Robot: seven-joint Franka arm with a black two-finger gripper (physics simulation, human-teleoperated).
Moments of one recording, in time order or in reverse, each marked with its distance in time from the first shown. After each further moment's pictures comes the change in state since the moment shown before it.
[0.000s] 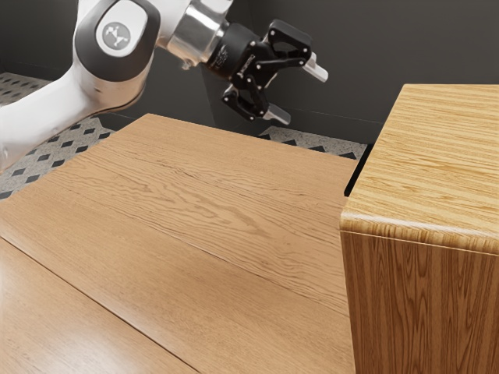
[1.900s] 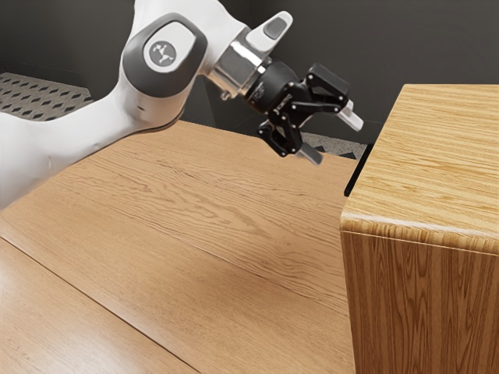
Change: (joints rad) arm -0.243 -0.020 0.237 0.031 -0.094 -0.114 0.168
